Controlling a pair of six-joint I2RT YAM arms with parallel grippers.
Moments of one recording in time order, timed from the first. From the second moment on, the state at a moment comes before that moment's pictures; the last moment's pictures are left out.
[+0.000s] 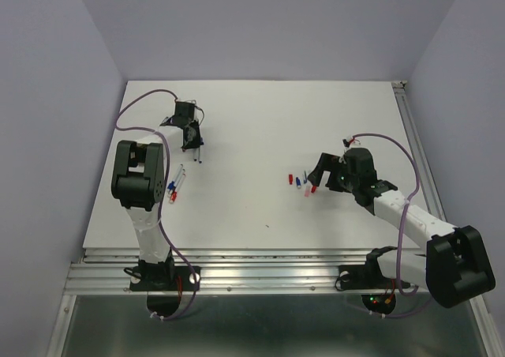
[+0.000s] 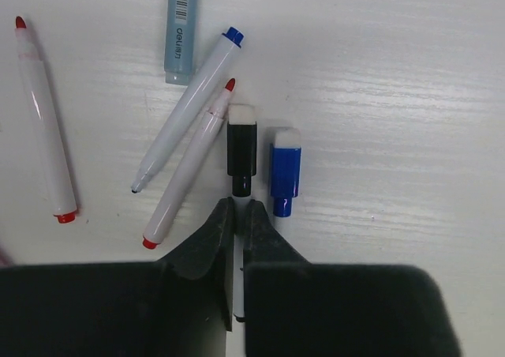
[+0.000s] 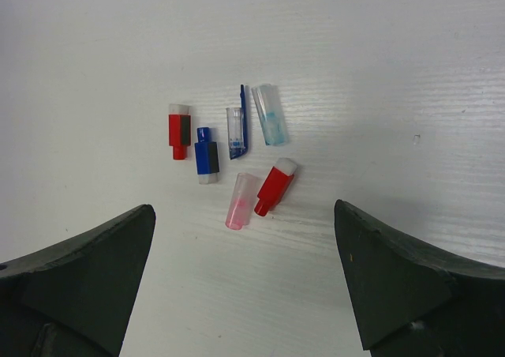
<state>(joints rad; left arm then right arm) -0.14 1.96 1.26 -0.23 -0.09 -0.24 0.32 1.16 0.55 -0.06 -0.11 0.52</state>
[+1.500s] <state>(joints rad) -0.66 1.28 0.70 0.22 0.40 -0.40 0.44 1.07 0.53 0.40 -0.45 0.78</state>
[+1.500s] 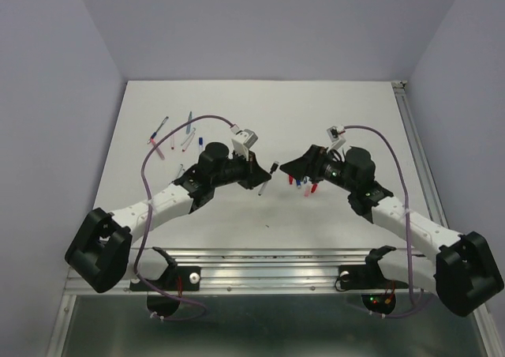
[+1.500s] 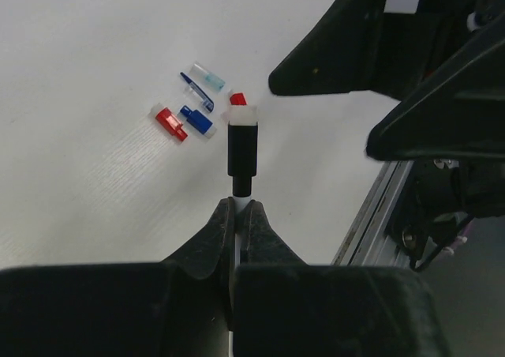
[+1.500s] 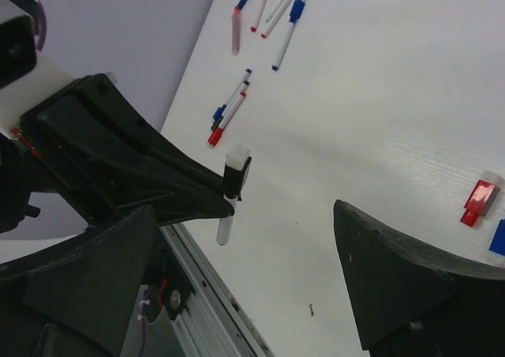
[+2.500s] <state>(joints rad) -0.74 1.29 0.70 0.27 0.27 -0.47 0.64 1.27 0.62 0.44 -0.14 0.84</state>
